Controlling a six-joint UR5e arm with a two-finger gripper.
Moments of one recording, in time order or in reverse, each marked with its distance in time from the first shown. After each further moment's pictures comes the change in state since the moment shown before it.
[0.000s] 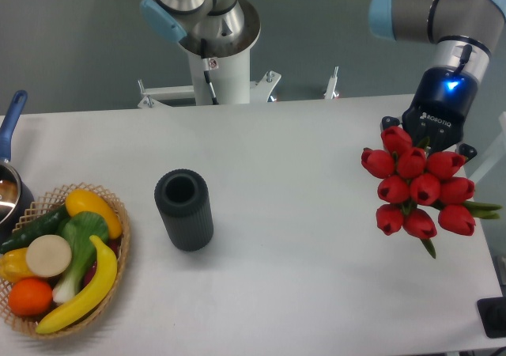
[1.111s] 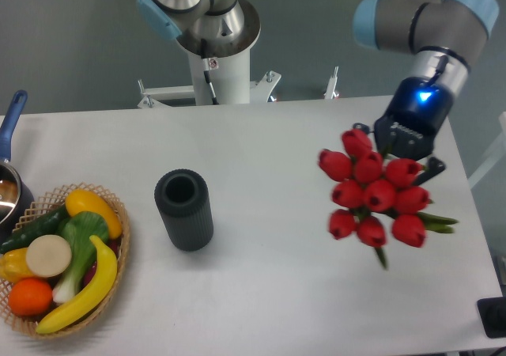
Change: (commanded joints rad) arm -0.138 0.005 -0.037 0.002 -0.243 0.005
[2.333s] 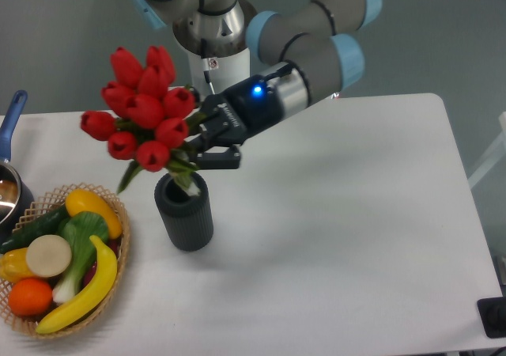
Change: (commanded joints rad) arm -0.232 0.159 -0.367 0.002 -0.247 0.113
